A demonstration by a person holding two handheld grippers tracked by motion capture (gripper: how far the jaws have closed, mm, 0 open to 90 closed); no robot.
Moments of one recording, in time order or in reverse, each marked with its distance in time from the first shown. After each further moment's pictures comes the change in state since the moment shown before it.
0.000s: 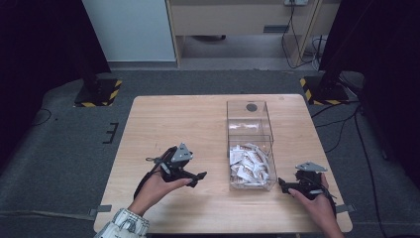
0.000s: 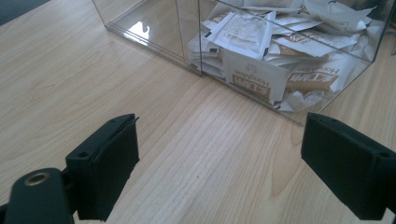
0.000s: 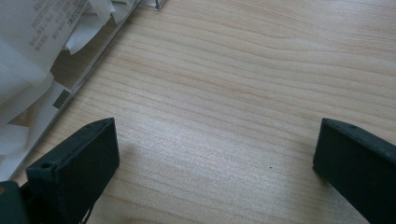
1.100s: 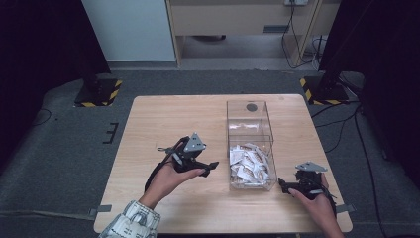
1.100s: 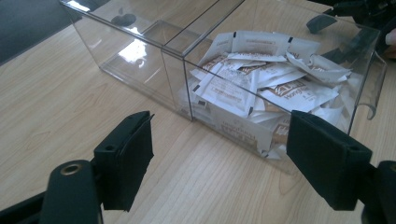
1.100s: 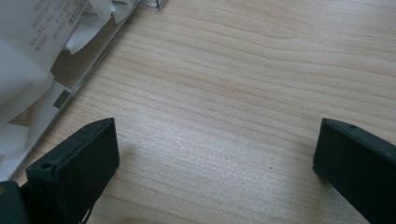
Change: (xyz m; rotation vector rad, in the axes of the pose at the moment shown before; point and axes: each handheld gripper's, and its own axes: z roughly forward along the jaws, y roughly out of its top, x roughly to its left) left arm -0.009 0.046 0.009 -0.038 -0.015 0.021; right arm 0.000 0.000 0.000 0.001 0.002 -0.003
